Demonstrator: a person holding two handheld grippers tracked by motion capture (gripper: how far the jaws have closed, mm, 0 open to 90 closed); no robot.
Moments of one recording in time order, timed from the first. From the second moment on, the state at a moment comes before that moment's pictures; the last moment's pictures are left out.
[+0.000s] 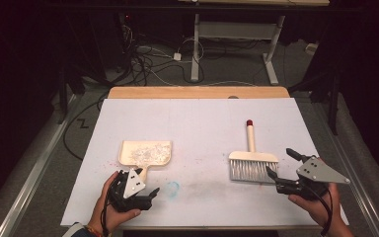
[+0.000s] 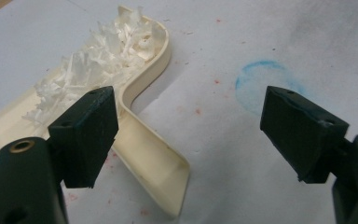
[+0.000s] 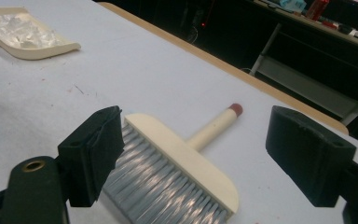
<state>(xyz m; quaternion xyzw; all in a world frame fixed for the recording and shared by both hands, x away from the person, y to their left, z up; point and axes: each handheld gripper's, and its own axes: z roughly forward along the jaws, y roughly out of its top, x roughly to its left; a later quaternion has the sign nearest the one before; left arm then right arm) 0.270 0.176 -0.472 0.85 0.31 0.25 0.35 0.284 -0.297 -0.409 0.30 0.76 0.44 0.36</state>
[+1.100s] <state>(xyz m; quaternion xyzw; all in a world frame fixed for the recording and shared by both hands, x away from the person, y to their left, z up) 0.264 0.175 -0.472 0.85 0.30 0.25 0.34 0.266 -0.308 -0.451 0.31 0.78 0.41 0.35</state>
